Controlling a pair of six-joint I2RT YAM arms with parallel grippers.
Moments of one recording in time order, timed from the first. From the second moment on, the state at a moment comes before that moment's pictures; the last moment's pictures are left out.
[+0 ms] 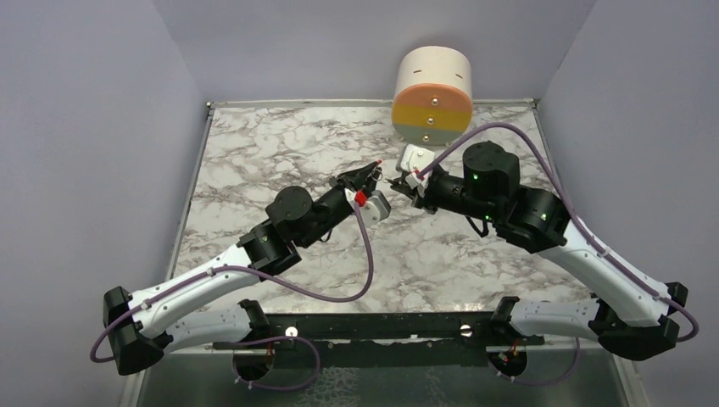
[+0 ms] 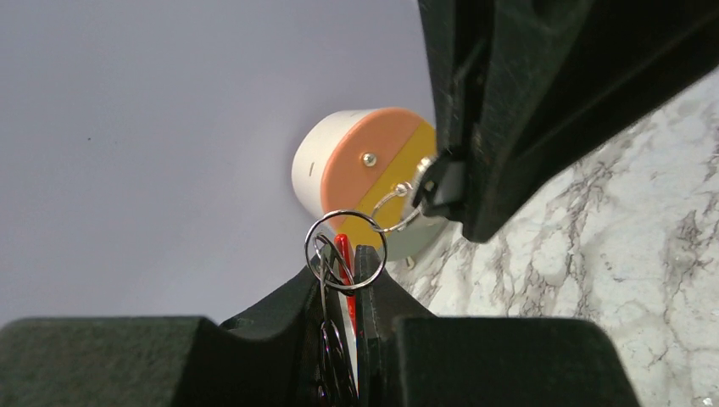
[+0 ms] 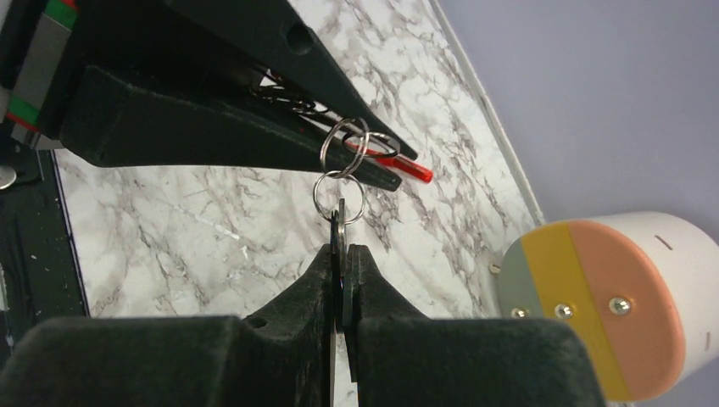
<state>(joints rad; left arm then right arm) -1.00 0.99 0.92 0.19 -0.09 0.70 0.95 1.11 1.44 -0.61 -0.08 -0.46</state>
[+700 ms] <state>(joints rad) -1.00 0.97 0.97 0.04 0.00 0.73 0.95 1.08 1.37 -0.49 -0.01 -0.42</state>
